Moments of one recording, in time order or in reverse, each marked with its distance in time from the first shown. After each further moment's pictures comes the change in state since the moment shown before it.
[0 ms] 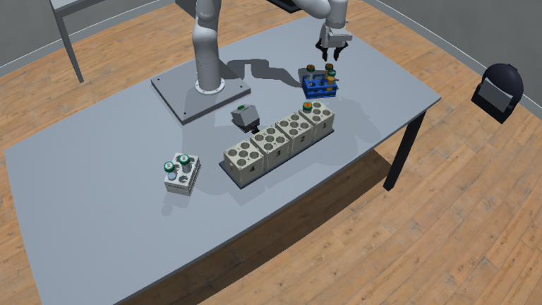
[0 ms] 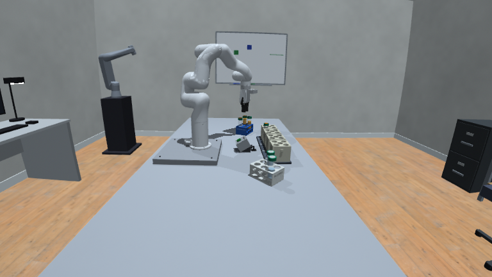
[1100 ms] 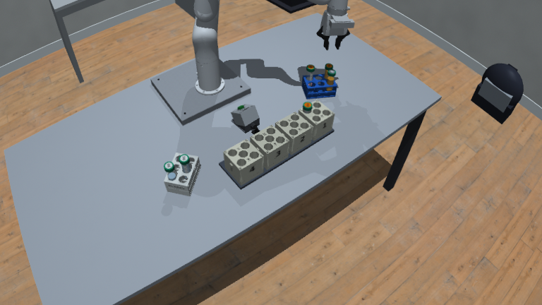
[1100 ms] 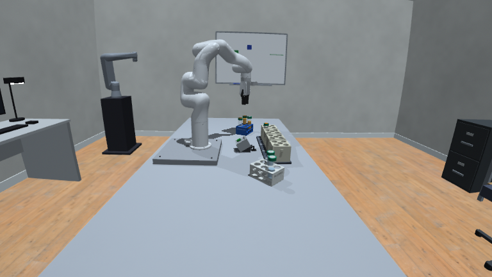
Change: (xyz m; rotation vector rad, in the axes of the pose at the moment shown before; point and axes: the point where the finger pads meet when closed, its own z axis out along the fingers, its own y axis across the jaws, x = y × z) arm -0.001 0.000 -0.058 0.000 0.000 0.000
